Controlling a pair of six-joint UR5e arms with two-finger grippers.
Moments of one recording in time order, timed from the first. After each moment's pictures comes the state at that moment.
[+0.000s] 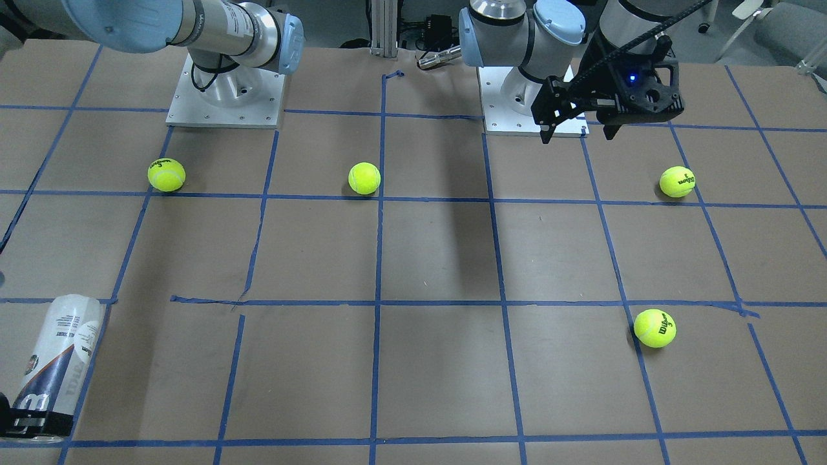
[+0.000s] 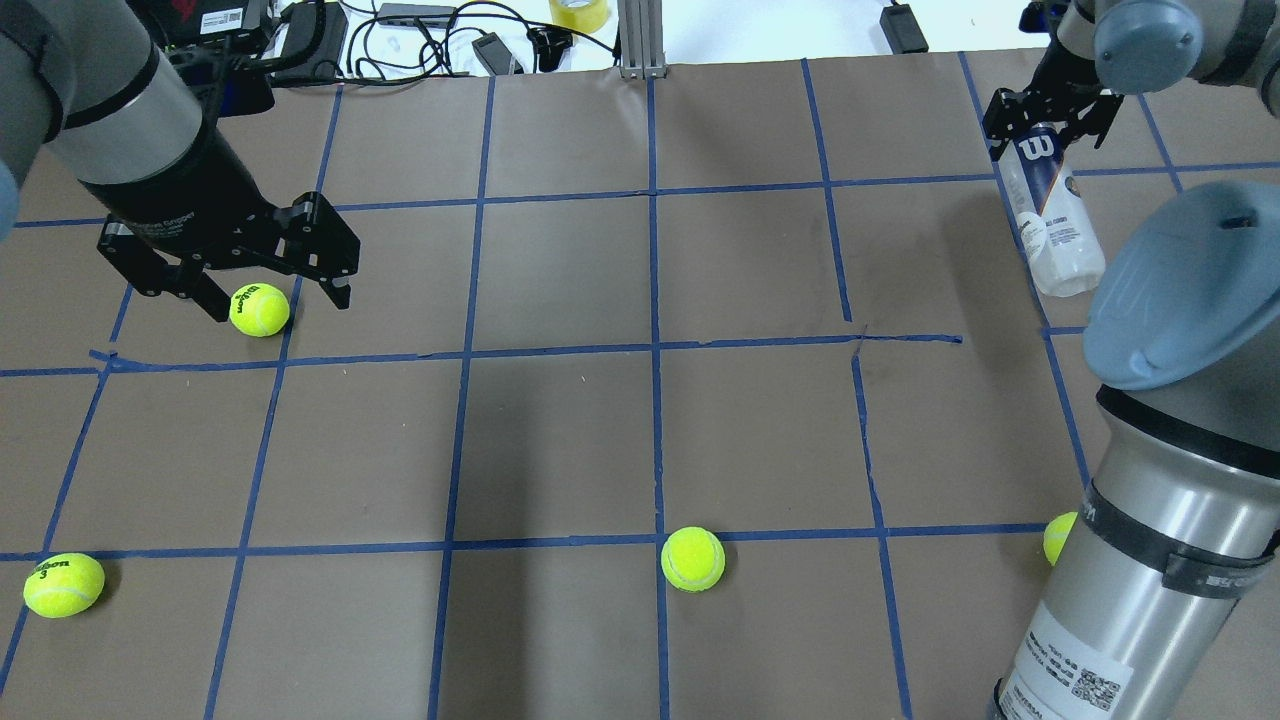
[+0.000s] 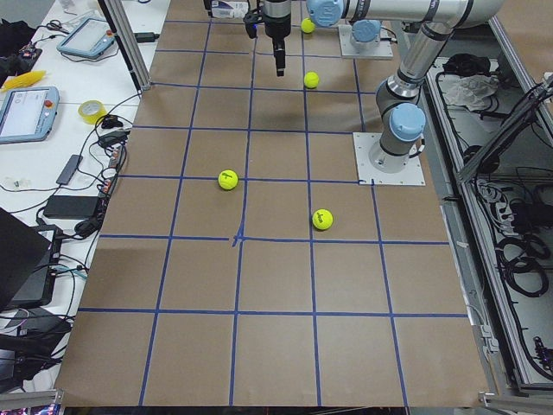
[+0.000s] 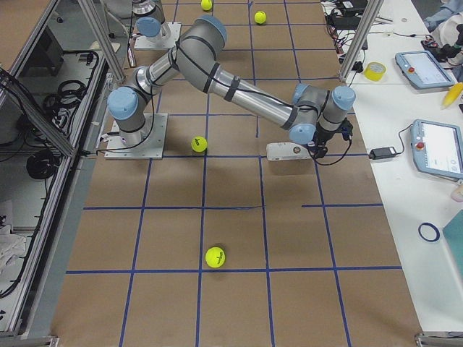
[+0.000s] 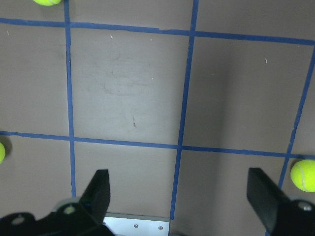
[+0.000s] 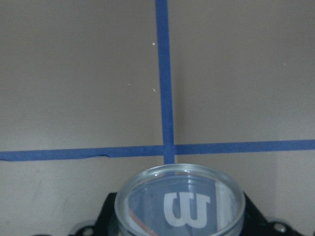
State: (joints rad) left arm -1.51 -1.46 -1.64 -1.67 1.60 -0.04; right arm 1.28 -0.78 1.06 -1.84 -1.59 -0.29
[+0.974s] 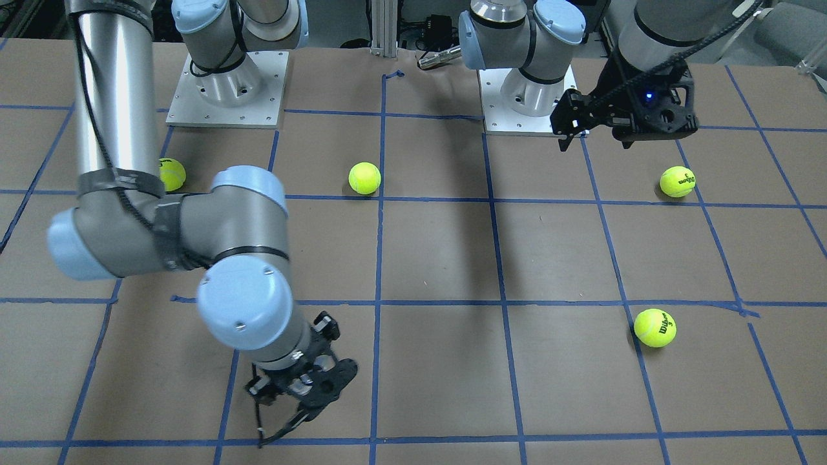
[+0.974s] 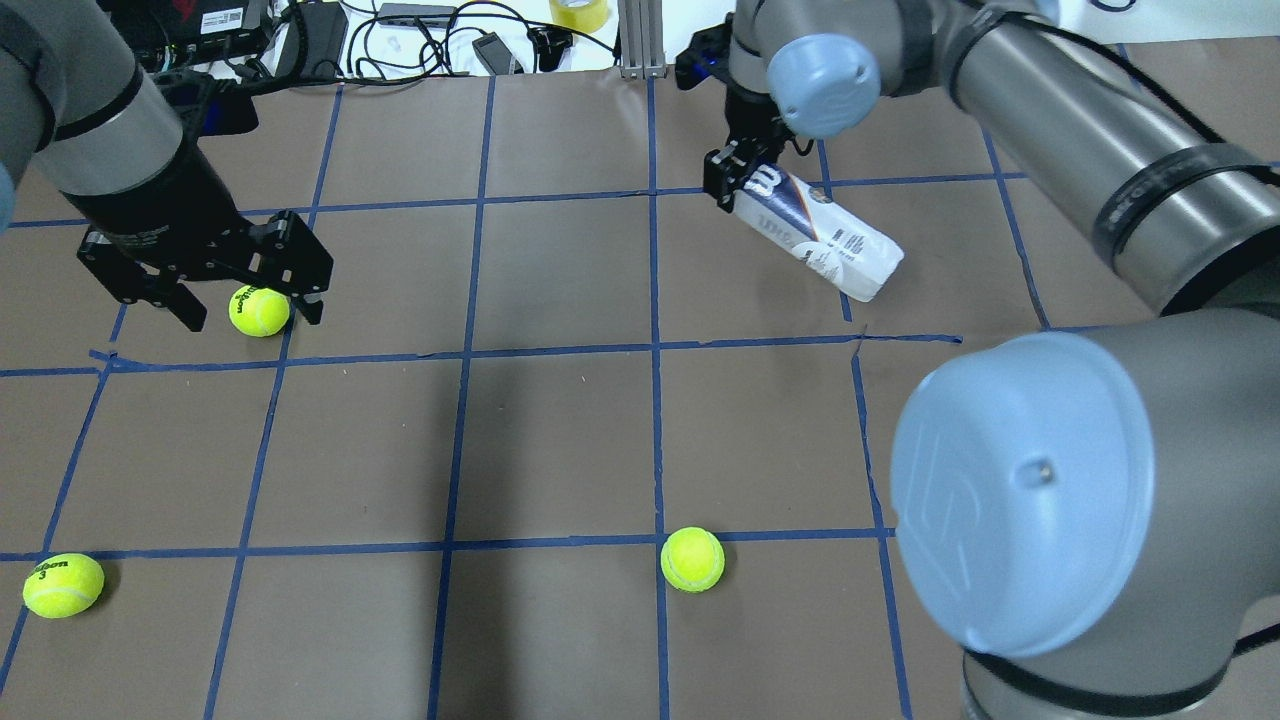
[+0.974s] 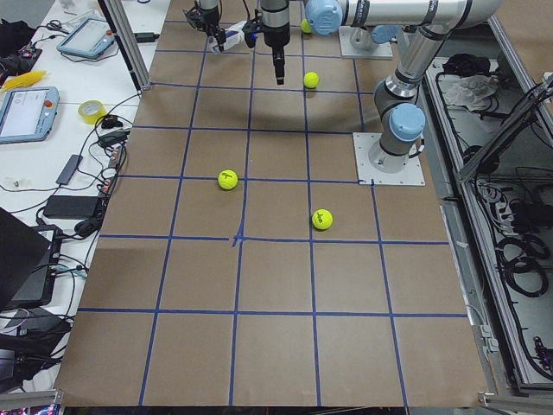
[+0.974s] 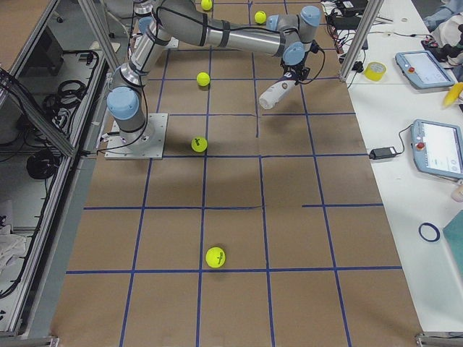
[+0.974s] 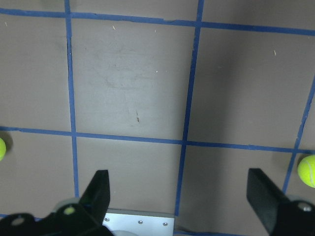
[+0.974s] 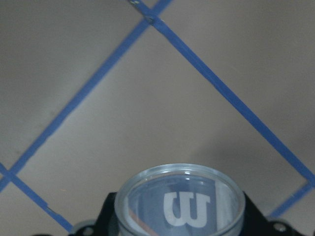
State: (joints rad) left arm -1.43 -1.48 -1.66 -1.66 1.64 0.10; right arm 1.78 -0.89 1.21 -1.90 -1.54 -0.65
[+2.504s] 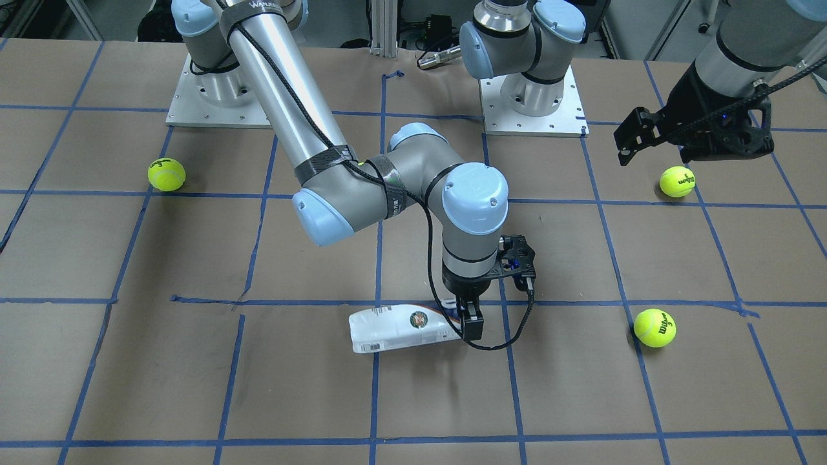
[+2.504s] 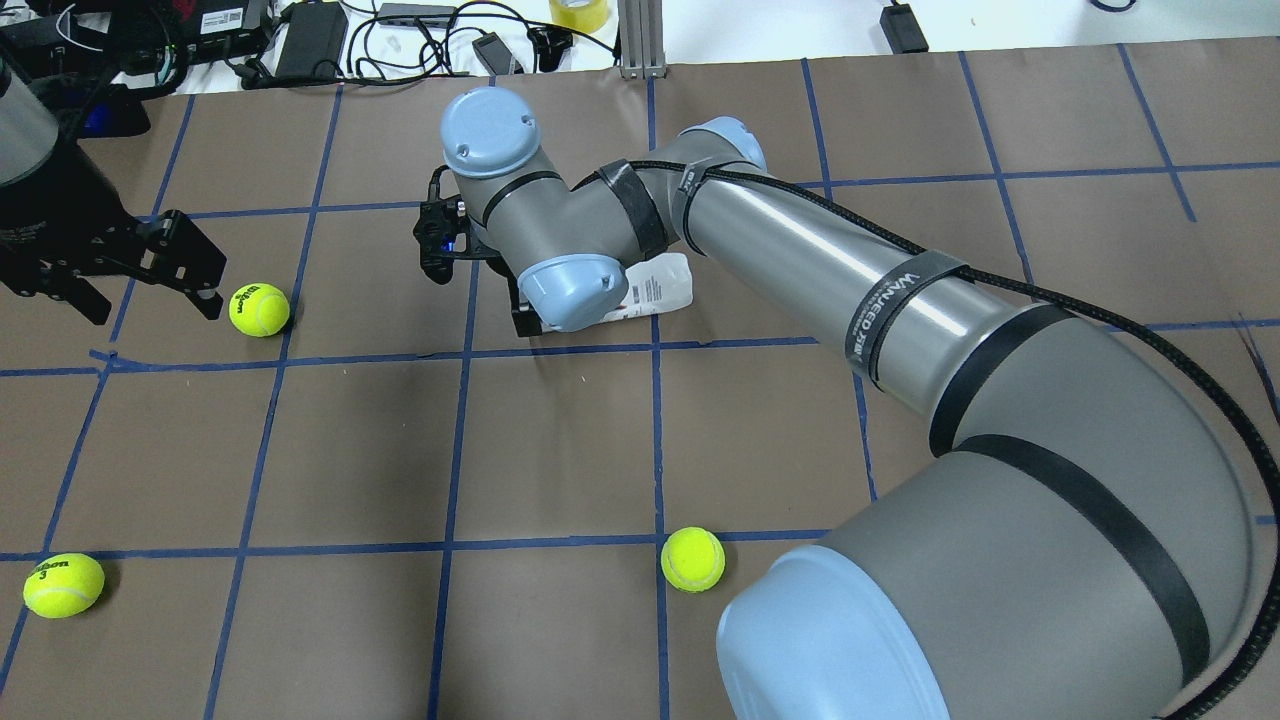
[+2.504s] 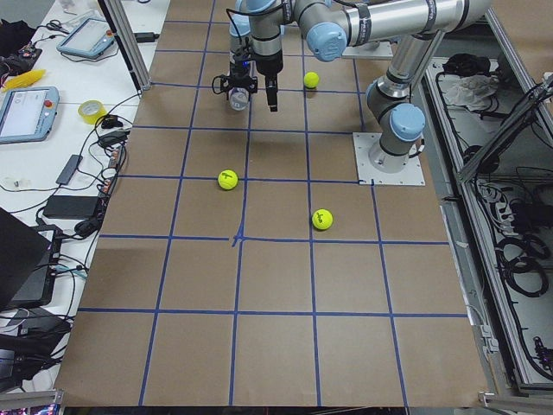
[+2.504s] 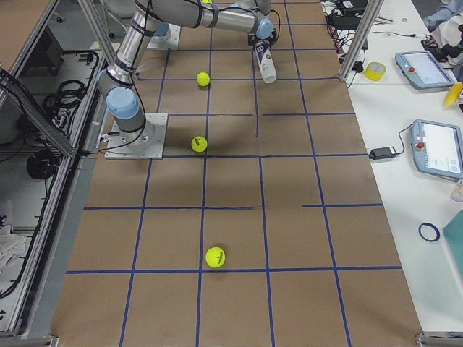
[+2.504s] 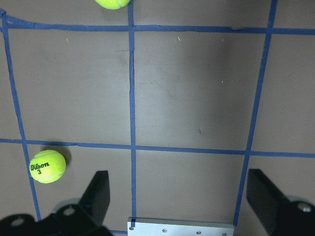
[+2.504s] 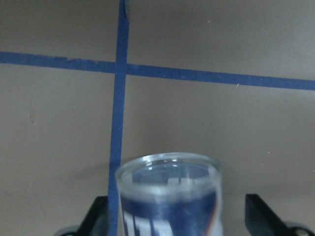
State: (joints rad) left arm -1.28 -1.50 -1.67 -1.63 1.66 0.24; right arm 2.11 -0.85 1.28 -2.15 -1.55 -1.11
